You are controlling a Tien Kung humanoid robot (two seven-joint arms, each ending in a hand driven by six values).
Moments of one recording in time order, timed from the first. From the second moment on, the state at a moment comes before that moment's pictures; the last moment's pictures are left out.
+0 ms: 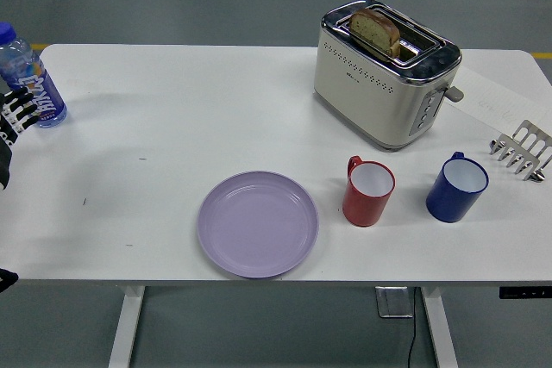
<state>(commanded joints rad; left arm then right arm) -0.21 0.26 -1.72 -1.03 1.10 -0.11 -0.26 0.09 -0.11 0.62 0.18 -0.57 -0.10 -0.03</state>
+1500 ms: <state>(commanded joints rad) -0.20 0.26 -1.81 -1.01 0.88 -0.30 -0.10 0.09 -0.12 0.64 0.18 -0.60 -0.10 -0.02</state>
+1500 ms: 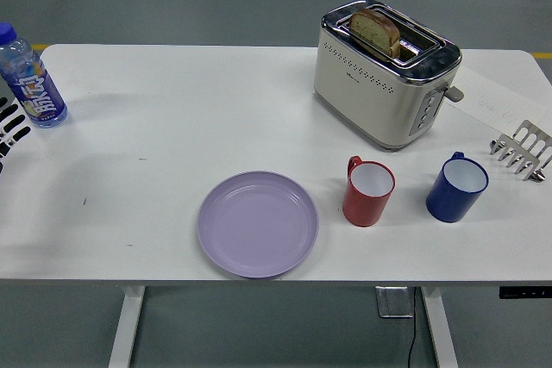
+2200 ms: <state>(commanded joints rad) -0.20 0.26 -1.81 -1.01 0.89 -0.30 -0.10 0.10 -0.12 0.63 0.18 -0.59 -0.10 -0.02</state>
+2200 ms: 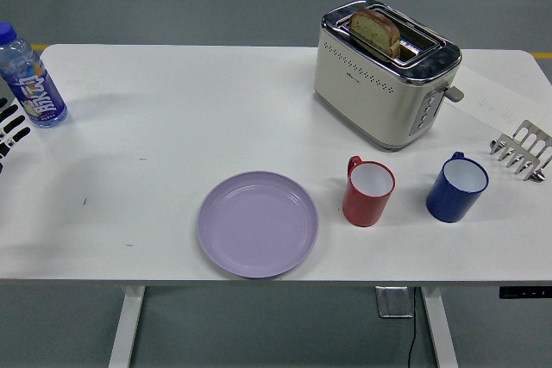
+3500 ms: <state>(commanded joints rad) -0.20 0.26 -1.80 -0.99 0.89 -0.30 -0.10 0.09 -0.12 0.62 0.18 -0.59 -0.10 -0.03</state>
